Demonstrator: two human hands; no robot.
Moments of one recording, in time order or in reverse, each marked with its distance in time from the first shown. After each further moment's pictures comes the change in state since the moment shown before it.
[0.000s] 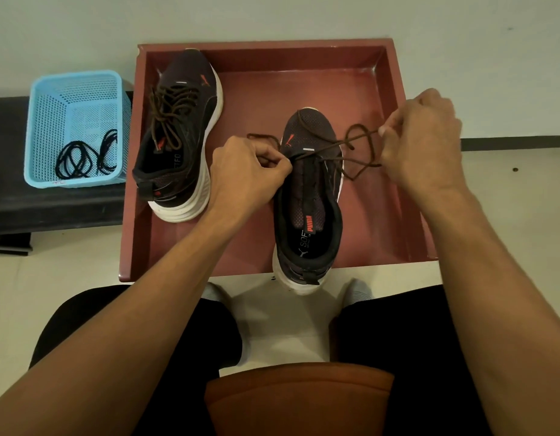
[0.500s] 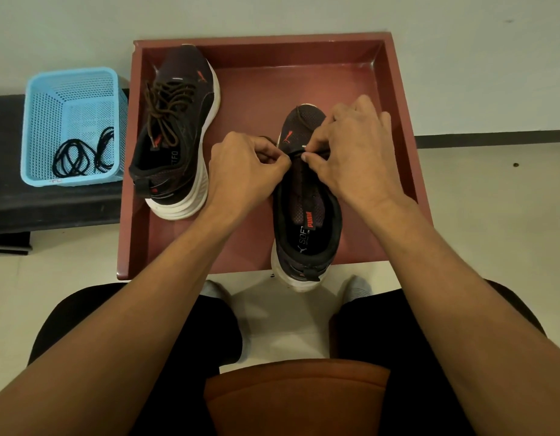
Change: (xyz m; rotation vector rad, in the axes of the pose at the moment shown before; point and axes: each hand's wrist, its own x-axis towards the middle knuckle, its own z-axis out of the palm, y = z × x) left_hand 0.000 0.001 0.000 0.028 -0.016 0.023; right_hand -0.023 -0.056 0.018 -0.049 -0.054 -0.360
